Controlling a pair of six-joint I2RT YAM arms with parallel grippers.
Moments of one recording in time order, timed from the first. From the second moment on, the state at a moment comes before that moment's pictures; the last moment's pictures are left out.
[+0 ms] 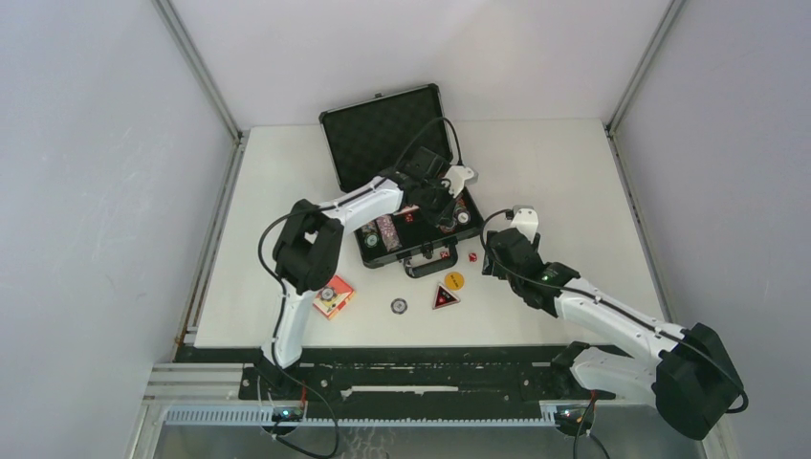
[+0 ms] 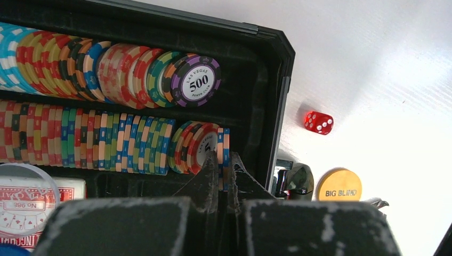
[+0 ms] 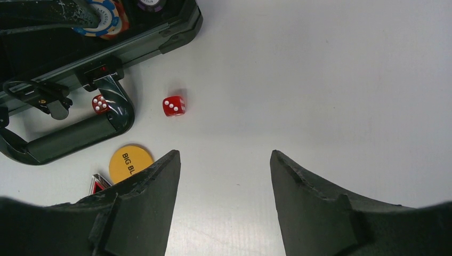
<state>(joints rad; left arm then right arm) -0.67 2.19 1.75 -0.48 0.42 0.22 0.66 1.07 0.59 -0.32 0.48 0.52</state>
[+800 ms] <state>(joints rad) -0.68 2.25 1.80 -0.53 0.42 0.27 0.65 1.10 0.59 -0.29 0.48 0.52</state>
